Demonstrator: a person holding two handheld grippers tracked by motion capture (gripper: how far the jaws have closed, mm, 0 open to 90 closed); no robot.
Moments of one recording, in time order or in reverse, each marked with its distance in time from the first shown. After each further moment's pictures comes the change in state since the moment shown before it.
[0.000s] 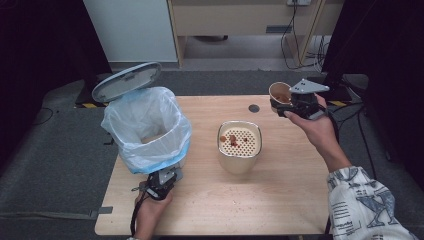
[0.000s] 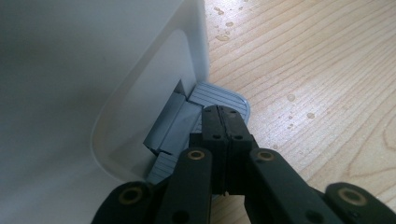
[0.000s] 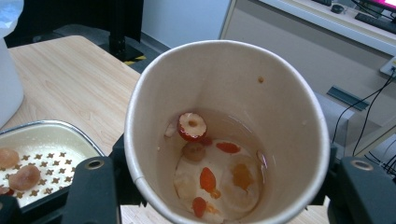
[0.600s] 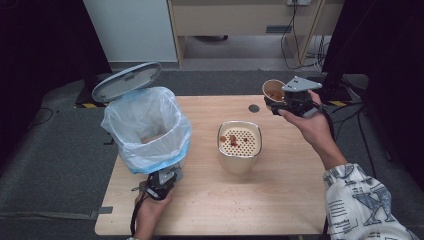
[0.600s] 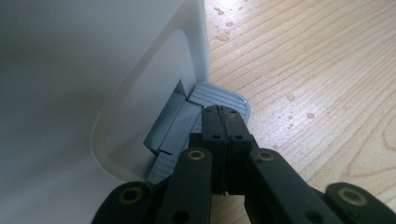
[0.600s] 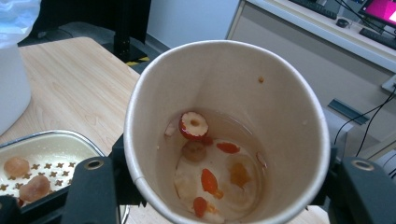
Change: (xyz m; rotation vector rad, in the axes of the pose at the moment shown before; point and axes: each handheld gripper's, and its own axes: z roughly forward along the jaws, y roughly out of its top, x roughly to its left) left arm 0.000 0.000 0.000 0.000 0.000 0.001; right arm 0.013 0.017 0.004 -0.011 0.012 -0.055
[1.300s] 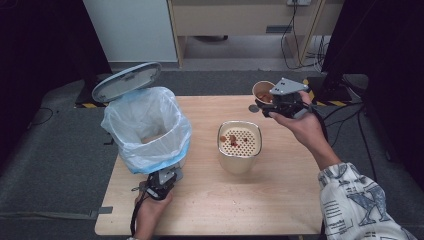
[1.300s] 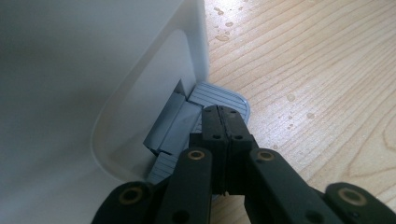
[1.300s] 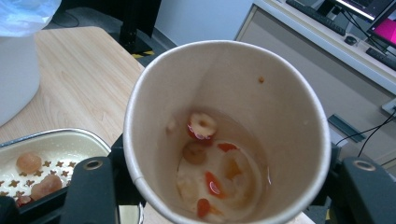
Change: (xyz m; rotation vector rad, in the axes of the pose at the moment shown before) left arm 0.000 0.000 0.000 0.000 -0.001 0.001; right arm 0.022 0.013 0.007 0.010 0.014 -0.108
